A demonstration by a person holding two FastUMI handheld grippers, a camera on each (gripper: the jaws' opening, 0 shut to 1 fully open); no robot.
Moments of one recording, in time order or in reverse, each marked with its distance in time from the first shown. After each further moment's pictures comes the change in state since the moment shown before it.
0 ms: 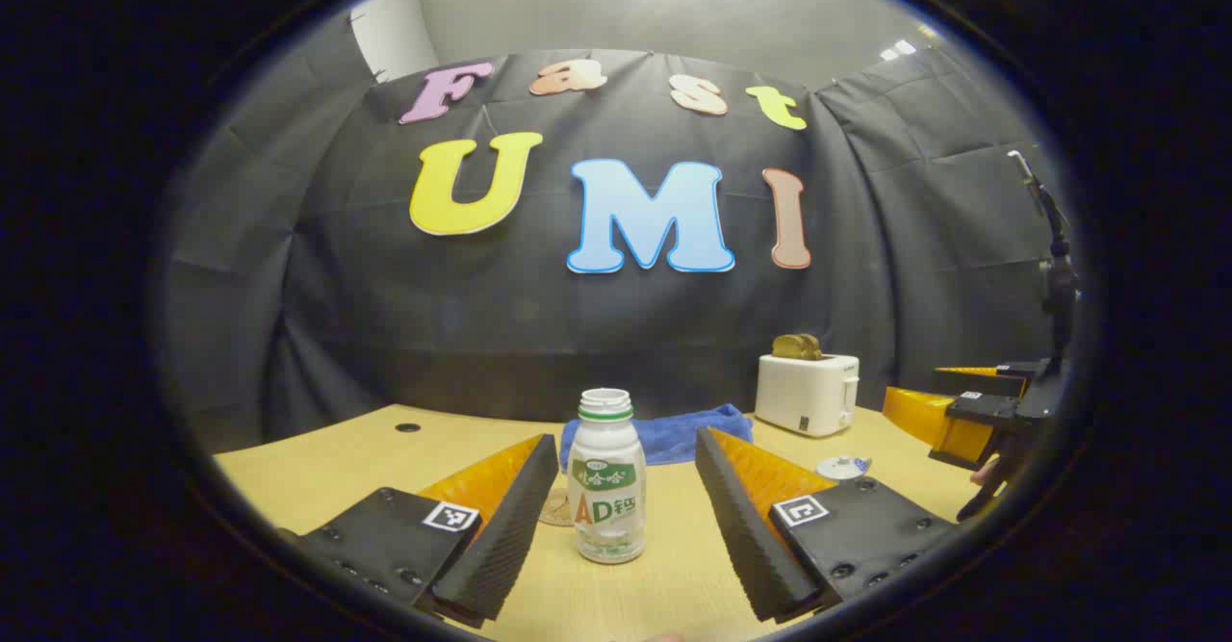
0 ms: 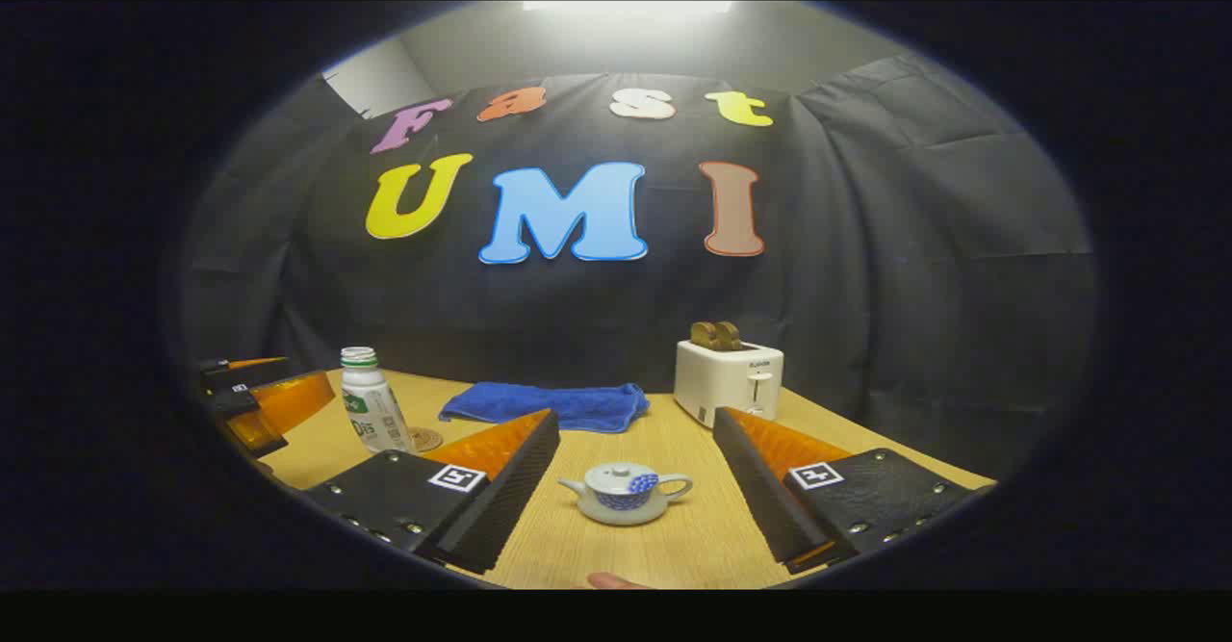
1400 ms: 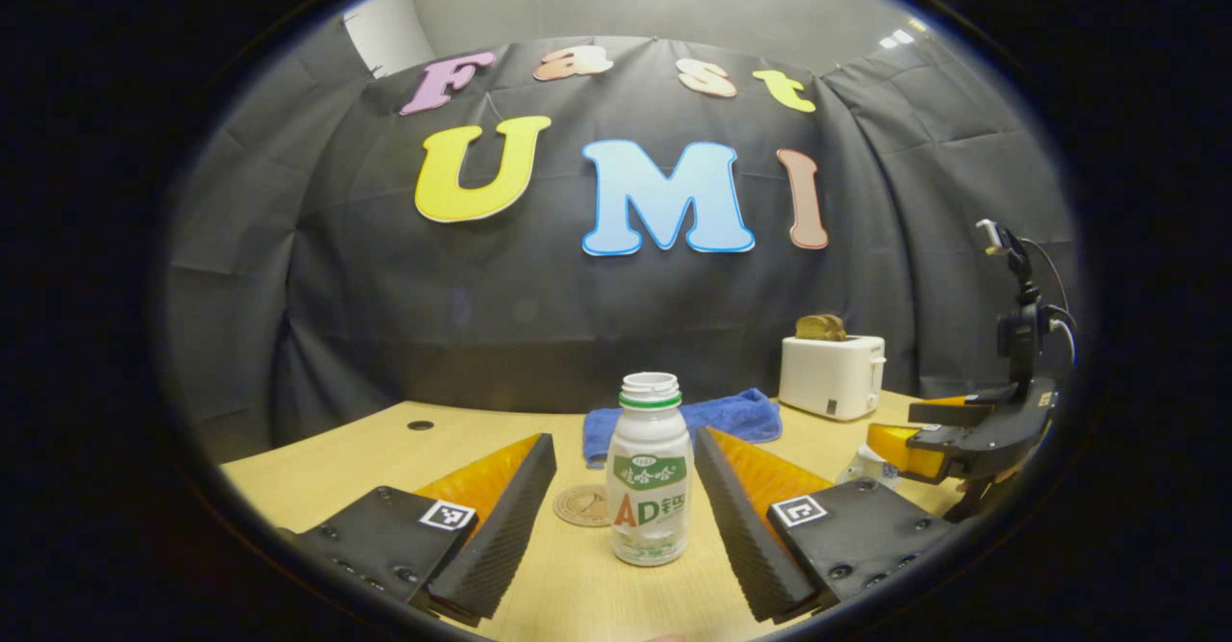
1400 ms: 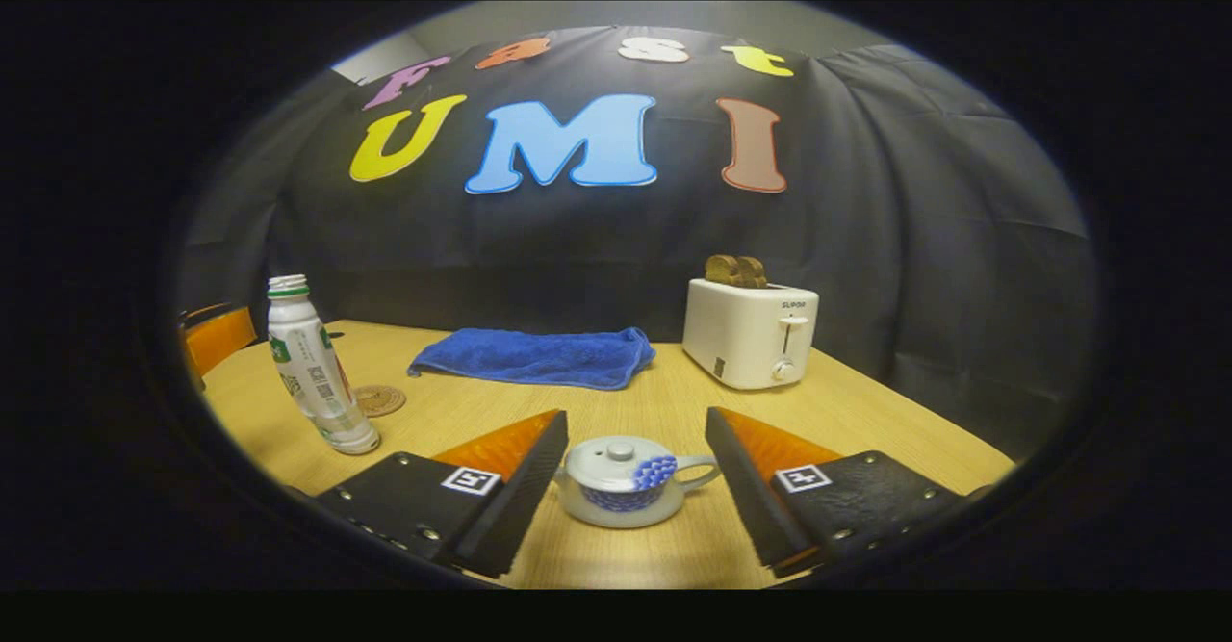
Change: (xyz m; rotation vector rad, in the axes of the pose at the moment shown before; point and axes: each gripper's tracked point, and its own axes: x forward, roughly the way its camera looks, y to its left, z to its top) left arm 0.023 0.029 -0.015 0.032 0.042 0.019; right arm 0.065 0.009 -0.076 -0.031 0.185 0.006
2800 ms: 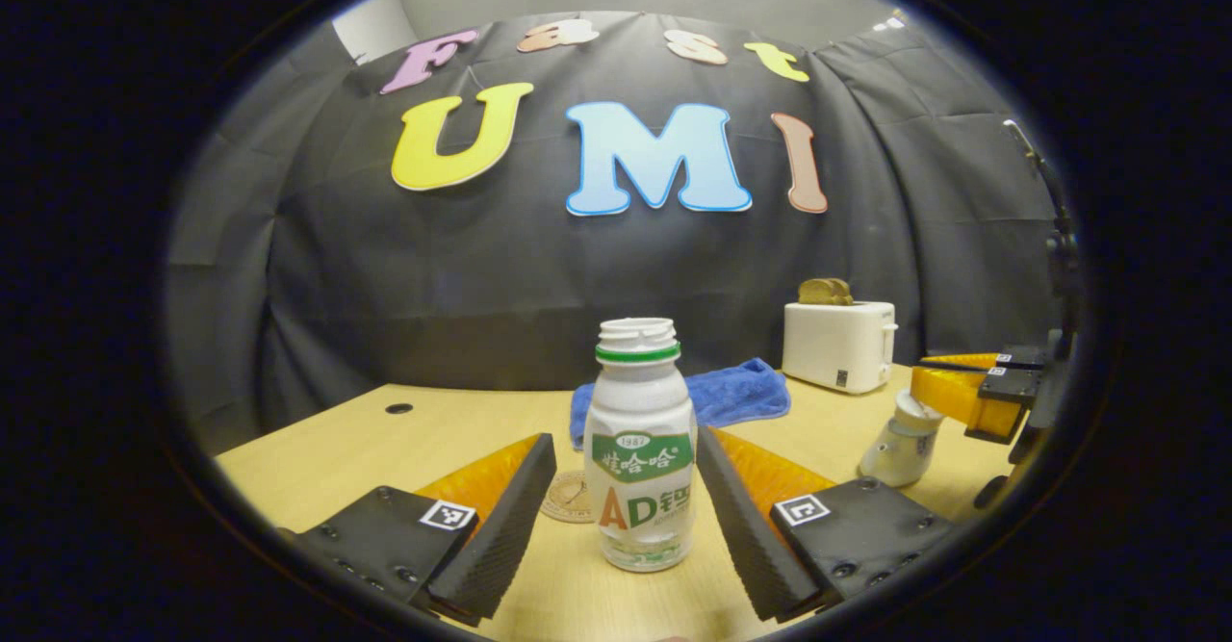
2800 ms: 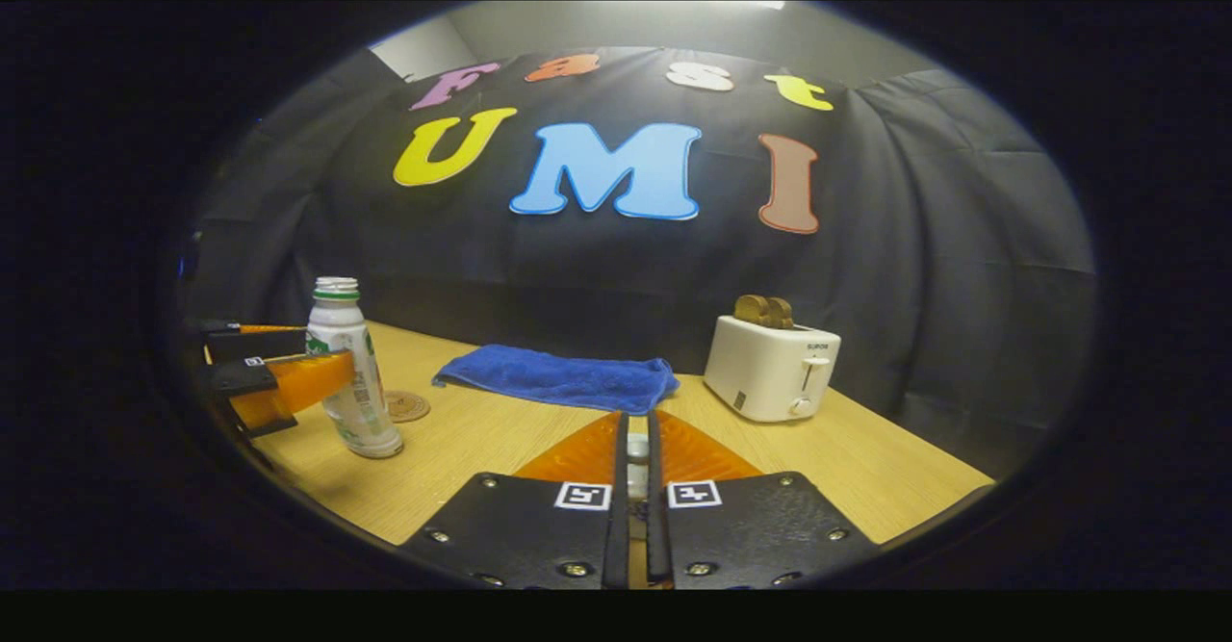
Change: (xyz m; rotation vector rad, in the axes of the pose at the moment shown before) left arm 0.049 -0.012 -0.045 0.036 0.075 -0.039; right arm -0.016 0.027 0.024 -0.089 -0.118 0.051
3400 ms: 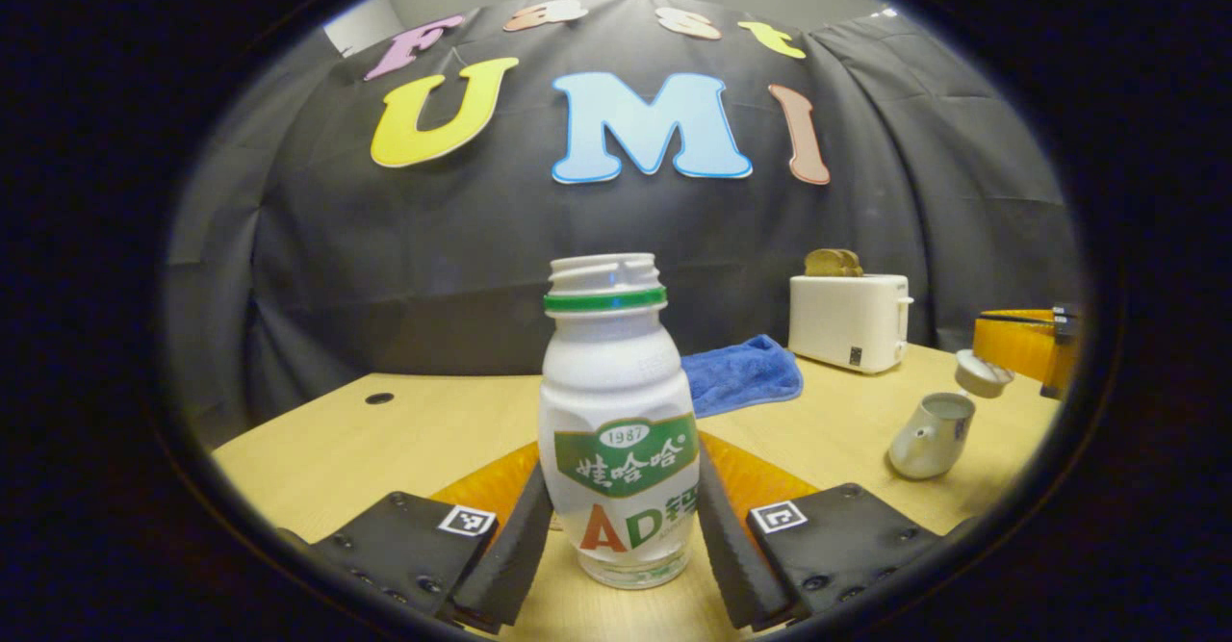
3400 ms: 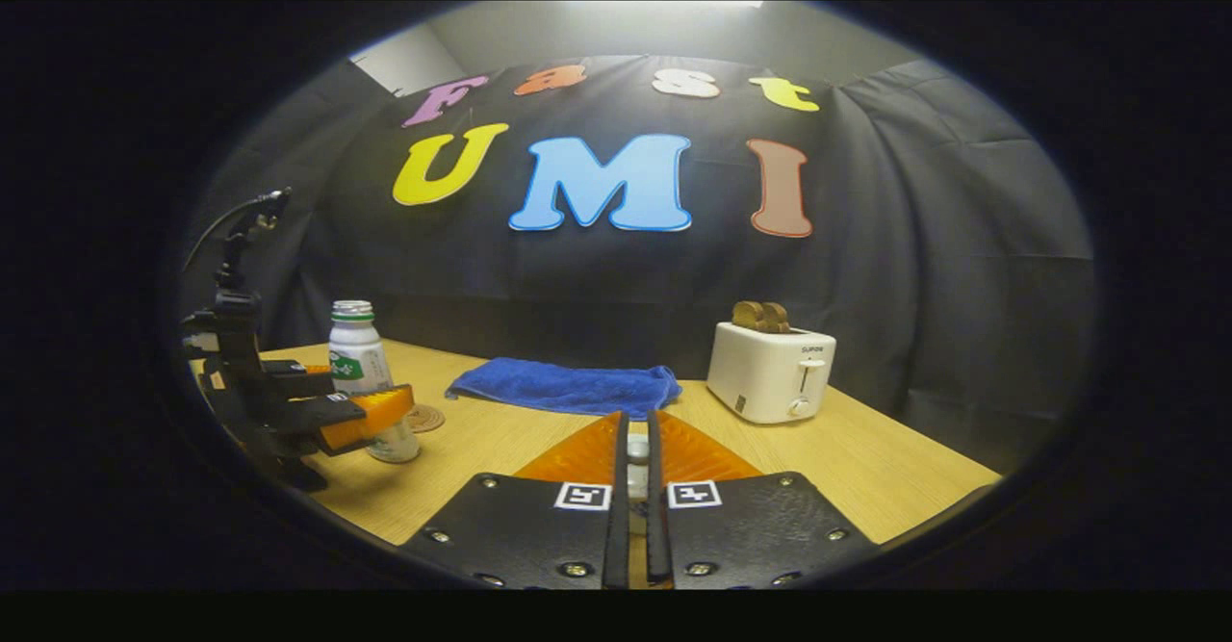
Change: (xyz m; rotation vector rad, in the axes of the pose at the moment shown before) left arm 0.037 -0.004 -0.027 0.006 0.061 -0.002; right arm -0.027 -0.007 0.012 0.047 -0.034 0.018
